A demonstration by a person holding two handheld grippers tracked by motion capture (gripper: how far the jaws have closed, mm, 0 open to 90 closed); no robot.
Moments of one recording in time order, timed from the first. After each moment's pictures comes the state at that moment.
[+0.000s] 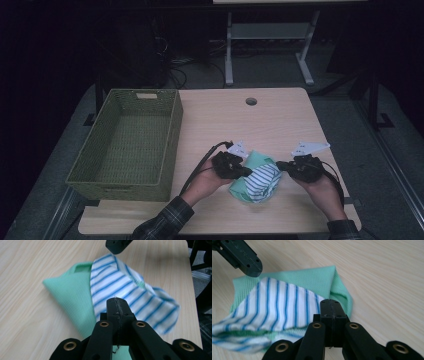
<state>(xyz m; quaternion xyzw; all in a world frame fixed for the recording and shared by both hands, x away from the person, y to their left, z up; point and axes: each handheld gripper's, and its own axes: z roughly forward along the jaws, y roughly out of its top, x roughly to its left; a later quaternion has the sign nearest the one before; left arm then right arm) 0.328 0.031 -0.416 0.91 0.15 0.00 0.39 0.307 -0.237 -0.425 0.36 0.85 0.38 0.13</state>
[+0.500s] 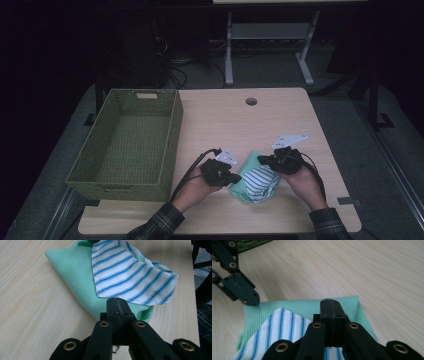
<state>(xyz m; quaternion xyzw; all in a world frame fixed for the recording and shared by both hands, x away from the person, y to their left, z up) 0.314 0.051 -0.427 0.91 0.16 0.00 0.38 0.332 -0.191 -0.424 0.32 0.86 0.39 0.10</state>
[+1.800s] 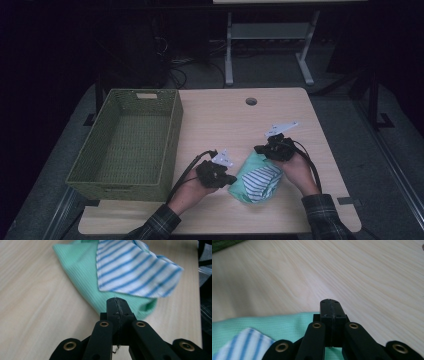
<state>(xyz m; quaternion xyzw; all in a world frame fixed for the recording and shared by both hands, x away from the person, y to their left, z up) 0.303 0.065 -0.427 0.92 0.17 0.00 0.36 0.374 -0.186 -0.428 0.33 0.86 0.36 0.11</state>
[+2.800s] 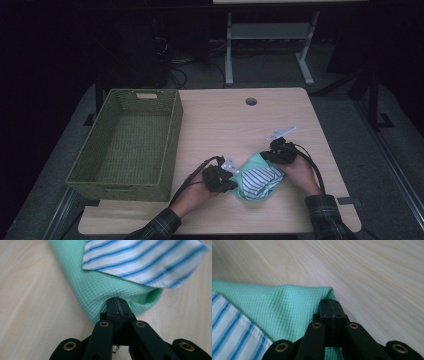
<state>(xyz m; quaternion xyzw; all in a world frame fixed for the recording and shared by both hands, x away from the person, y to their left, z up) 0.314 0.047 -0.450 0.94 0.16 0.02 0.31 0.382 -0.203 -0.462 0.36 0.87 0.32 0.09</state>
